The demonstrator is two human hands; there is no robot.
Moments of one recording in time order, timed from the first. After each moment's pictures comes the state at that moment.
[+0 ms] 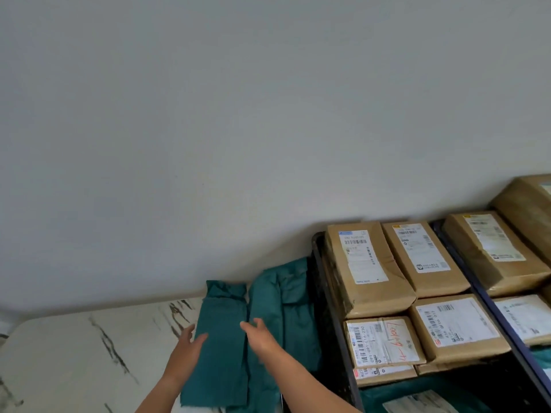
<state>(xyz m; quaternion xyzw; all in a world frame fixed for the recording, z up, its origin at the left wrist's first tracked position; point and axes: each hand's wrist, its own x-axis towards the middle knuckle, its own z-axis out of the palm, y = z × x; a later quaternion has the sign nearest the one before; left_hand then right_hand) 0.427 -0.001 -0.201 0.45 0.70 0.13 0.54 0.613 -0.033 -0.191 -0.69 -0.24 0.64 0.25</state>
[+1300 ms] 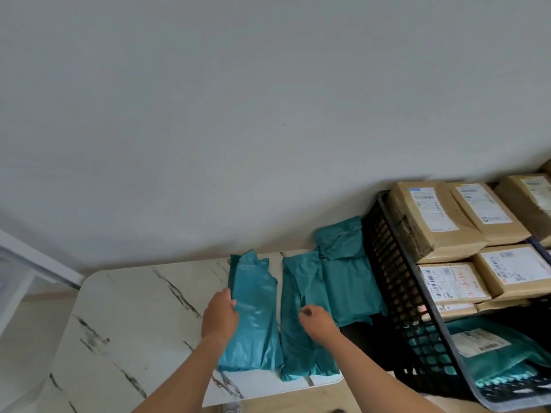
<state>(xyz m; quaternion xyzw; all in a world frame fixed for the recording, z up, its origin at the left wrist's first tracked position) 0.289 0.001 -0.234 0.68 0.67 0.06 0.31 0.519 -0.091 -0.230 -0.81 -0.34 0.47 0.10</state>
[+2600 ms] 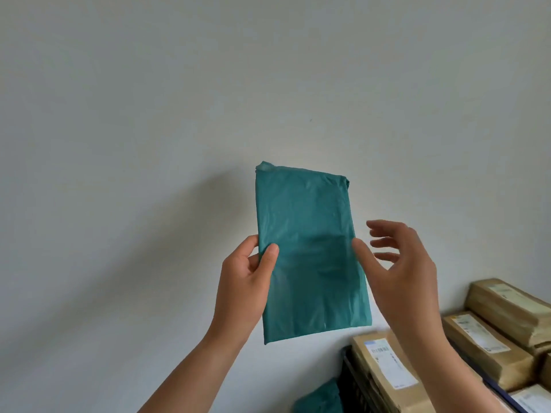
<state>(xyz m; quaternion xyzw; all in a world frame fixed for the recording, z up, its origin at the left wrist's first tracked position) 0.428 0.021 0.240 0.67 0.25 0.53 0.45 0.596 -0.103 0.265 -0.66 -0.42 -0.09 0.62</state>
